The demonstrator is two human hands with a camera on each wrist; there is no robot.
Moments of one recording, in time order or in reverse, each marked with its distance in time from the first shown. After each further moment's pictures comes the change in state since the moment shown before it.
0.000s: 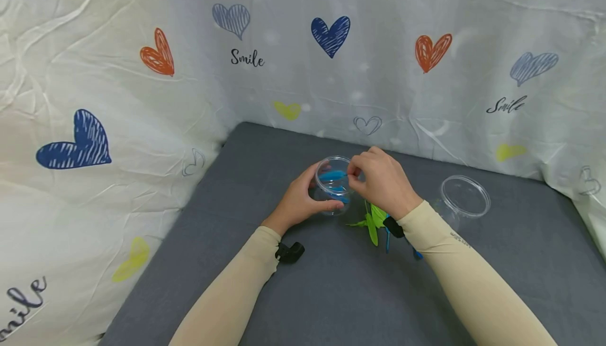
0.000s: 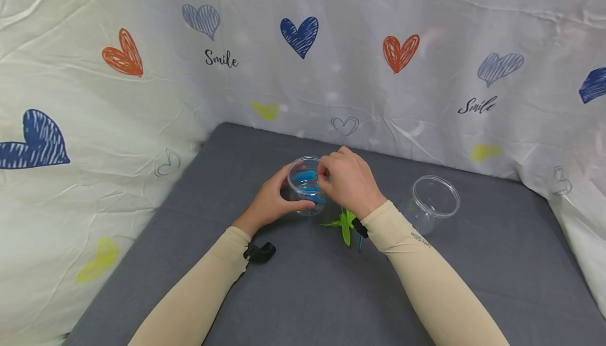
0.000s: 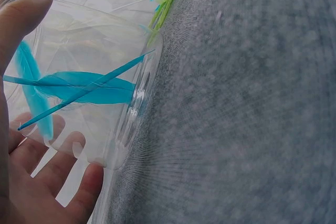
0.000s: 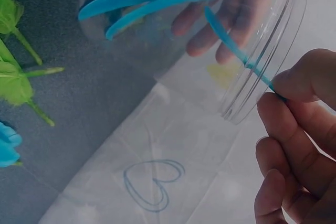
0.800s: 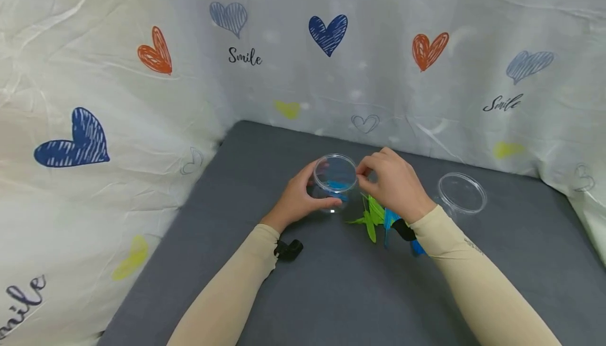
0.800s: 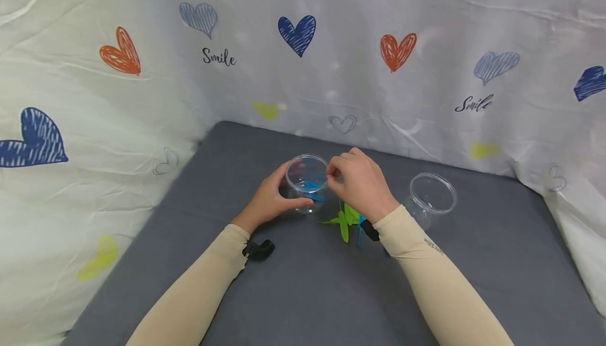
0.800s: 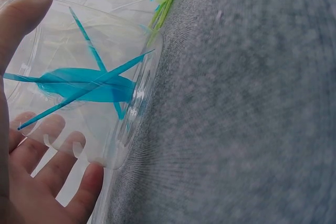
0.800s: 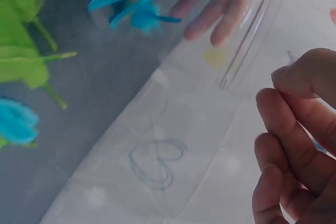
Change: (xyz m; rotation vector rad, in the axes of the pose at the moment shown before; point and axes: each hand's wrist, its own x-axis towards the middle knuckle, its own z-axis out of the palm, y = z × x) left_hand 0.000 -0.002 0.000 0.014 0.004 0.010; right_hand -0.020 0.007 -0.016 0.045 -0.025 0.083
